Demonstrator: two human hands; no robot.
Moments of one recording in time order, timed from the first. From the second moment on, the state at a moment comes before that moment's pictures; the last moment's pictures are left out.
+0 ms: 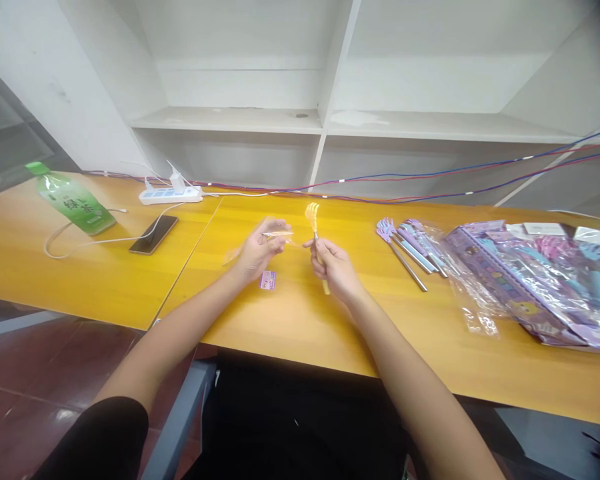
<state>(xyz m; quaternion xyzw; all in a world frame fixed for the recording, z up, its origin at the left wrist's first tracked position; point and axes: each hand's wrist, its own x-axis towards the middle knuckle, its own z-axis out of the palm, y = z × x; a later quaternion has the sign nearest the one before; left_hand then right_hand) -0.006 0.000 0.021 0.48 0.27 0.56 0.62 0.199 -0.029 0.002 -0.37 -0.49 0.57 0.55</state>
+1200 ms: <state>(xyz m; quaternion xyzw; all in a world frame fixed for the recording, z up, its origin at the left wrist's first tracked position) -0.011 0.003 0.024 0.52 0.20 0.52 0.65 0.226 -0.030 0.006 -0.44 -0.70 0.38 0.41</state>
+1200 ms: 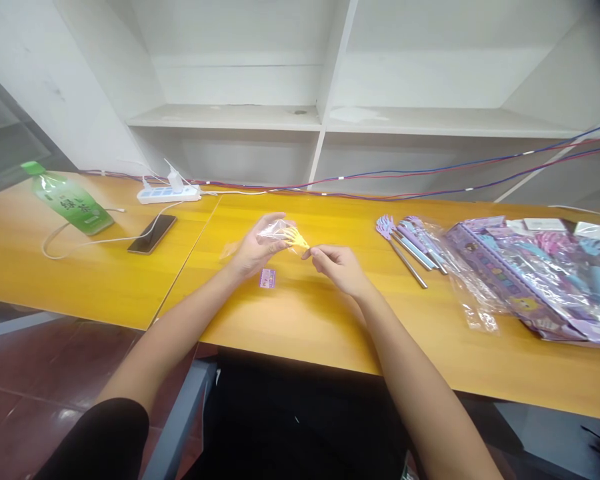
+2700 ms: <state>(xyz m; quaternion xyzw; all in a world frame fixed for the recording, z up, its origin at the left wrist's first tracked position) -0.004 0.013 0.011 0.48 0.32 0.57 0.58 0.216 -0.025 -0.004 -0.51 -0.72 0.29 0.37</state>
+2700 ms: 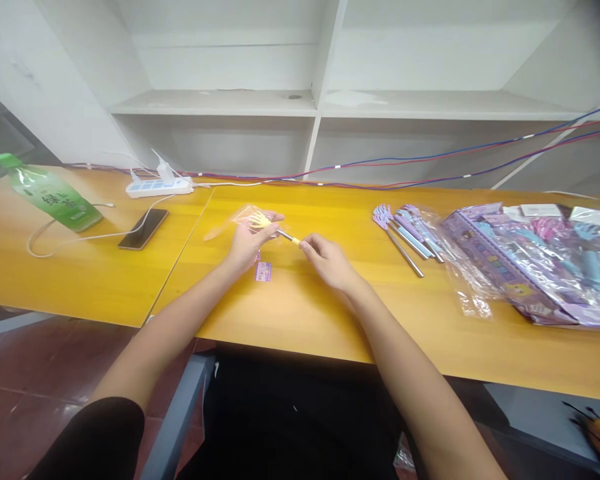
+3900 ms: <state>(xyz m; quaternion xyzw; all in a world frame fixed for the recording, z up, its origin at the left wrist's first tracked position) 0.002 0.011 -0.005 0.46 0.38 0.56 0.57 0.197 -0.031 -0.010 -0.36 -0.68 0.37 0.52</state>
